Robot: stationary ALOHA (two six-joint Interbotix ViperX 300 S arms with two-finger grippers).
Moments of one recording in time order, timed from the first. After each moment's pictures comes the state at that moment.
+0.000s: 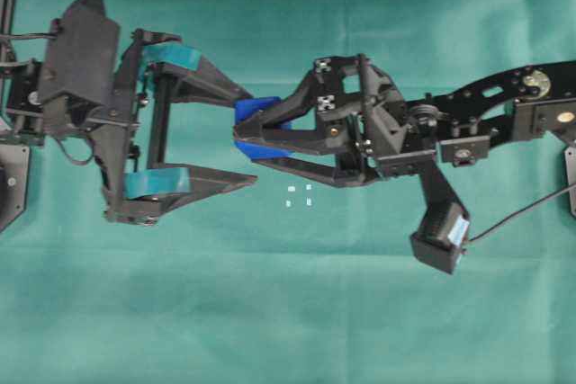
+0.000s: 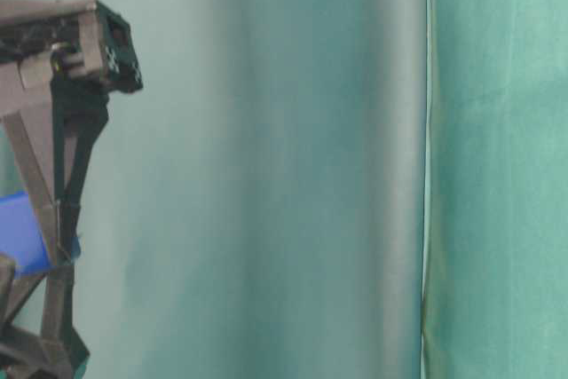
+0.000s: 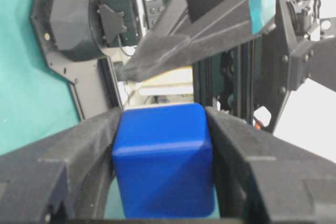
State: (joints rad) left arm -0.06 -0.47 0.58 0.00 0.12 -0.07; right arm 0.02 -0.20 0.40 -1.18 -0.06 -0.04
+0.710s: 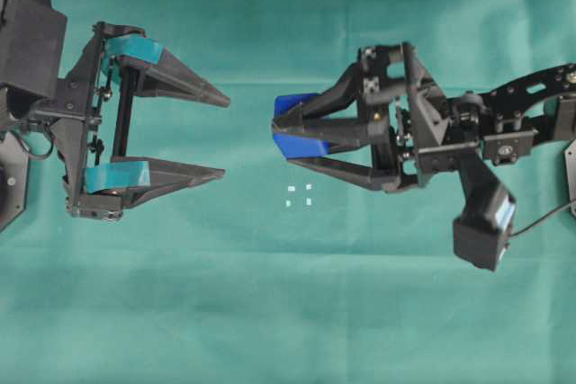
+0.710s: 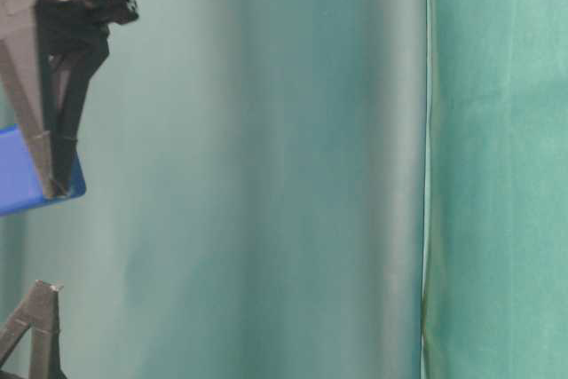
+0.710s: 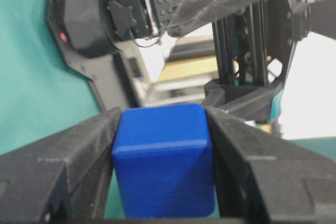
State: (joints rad) left arm -0.05 -0.55 0.64 0.00 0.12 -0.06; right arm 0.02 -0.30 0.49 -1.09 -0.06 0.09
